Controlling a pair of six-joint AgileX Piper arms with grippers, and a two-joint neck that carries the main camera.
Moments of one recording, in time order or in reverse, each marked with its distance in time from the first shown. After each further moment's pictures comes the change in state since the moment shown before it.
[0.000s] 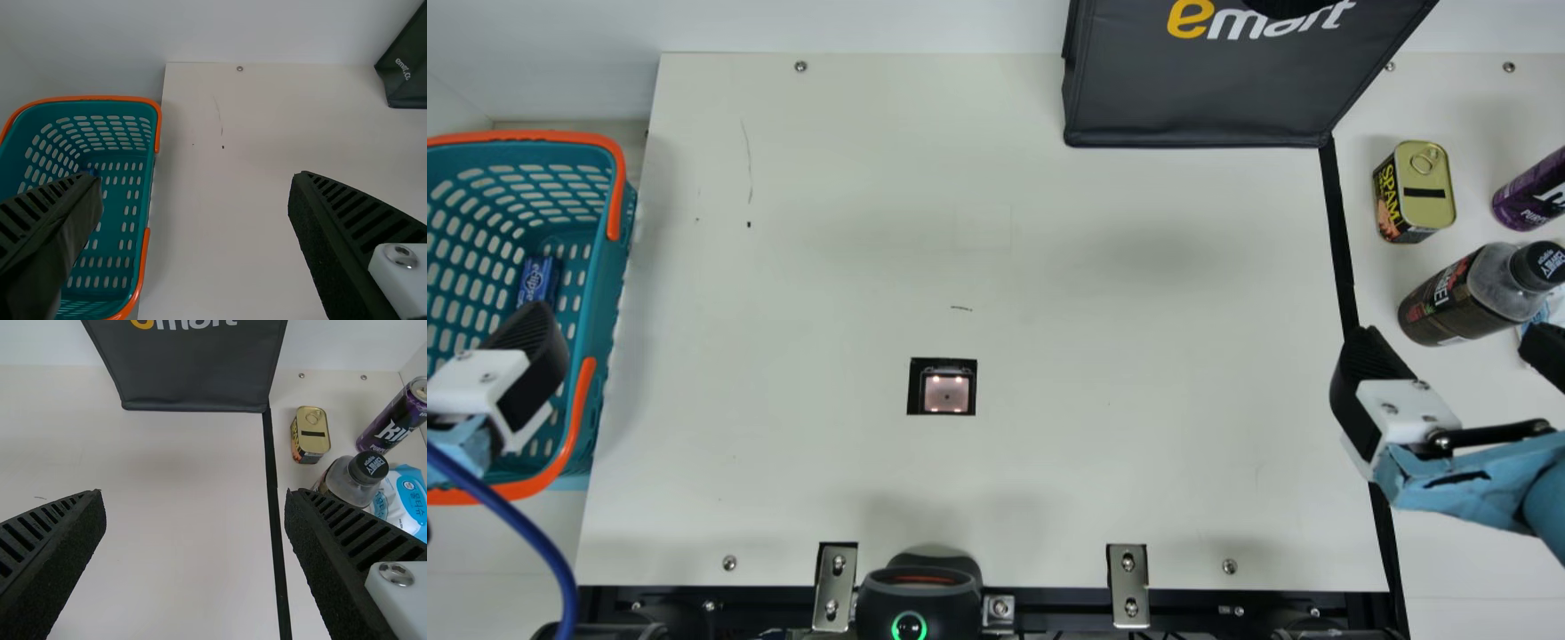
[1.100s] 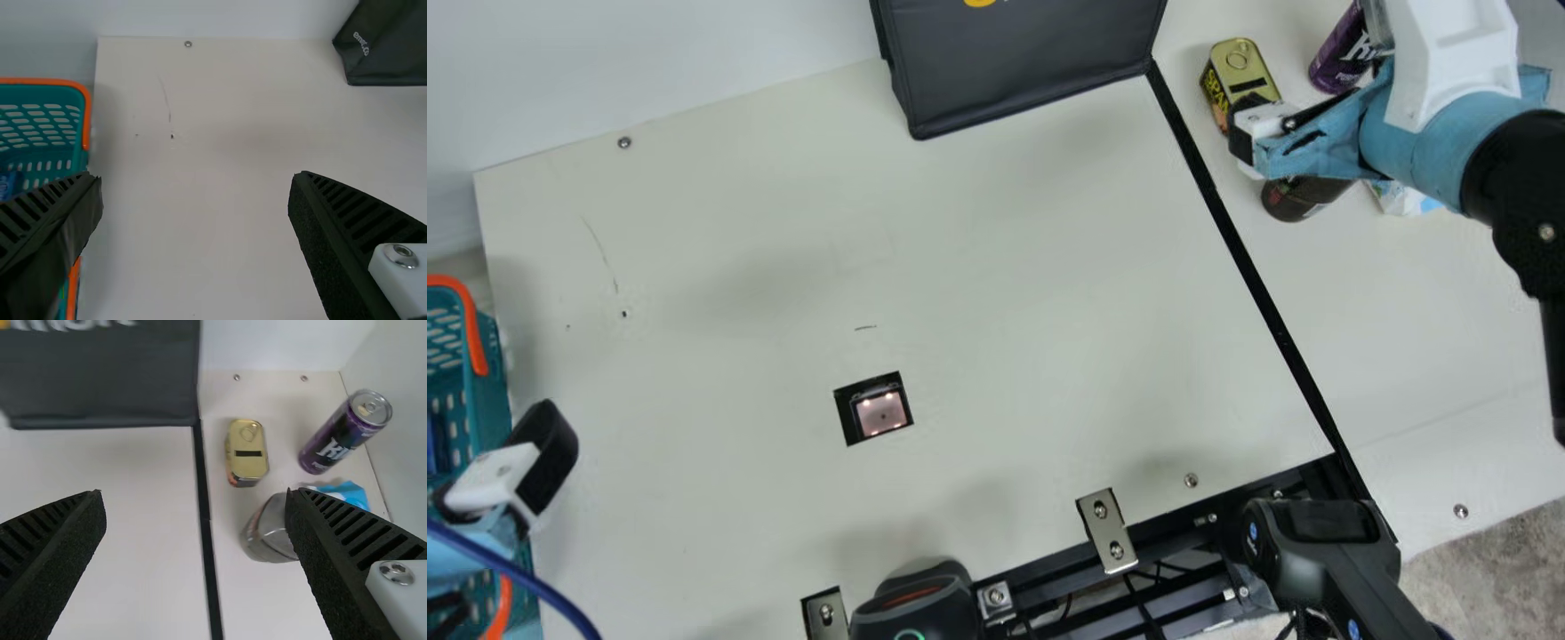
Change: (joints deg) left arm 2.0 2.7 10.8 -11.9 -10.2 7.6; right arm -18.7 15.6 3.7 5.8 -16.9 -16.0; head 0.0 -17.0
